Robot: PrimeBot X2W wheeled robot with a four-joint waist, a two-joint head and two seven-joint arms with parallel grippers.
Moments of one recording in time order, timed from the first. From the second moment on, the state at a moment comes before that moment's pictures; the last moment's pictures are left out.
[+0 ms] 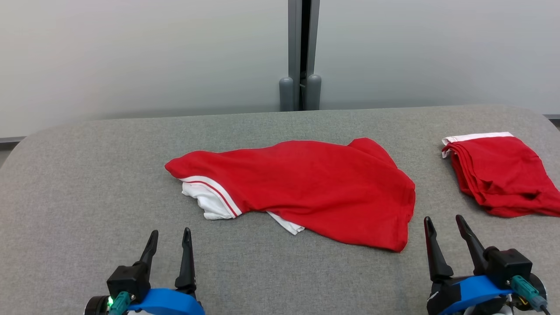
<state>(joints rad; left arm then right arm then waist) -0.06 0.17 -0.30 0.35 -0.40 0.08 -0.26 -0.07 -0.05 -0.04 0.33 0.11 0.13 -0.26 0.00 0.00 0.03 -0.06</state>
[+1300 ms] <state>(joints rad) -0.09 0.11 -0.23 0.36 -0.31 0.02 -0.26 -0.30 -0.05 -0.17 0.54 -0.06 0.13 0.10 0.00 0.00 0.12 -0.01</state>
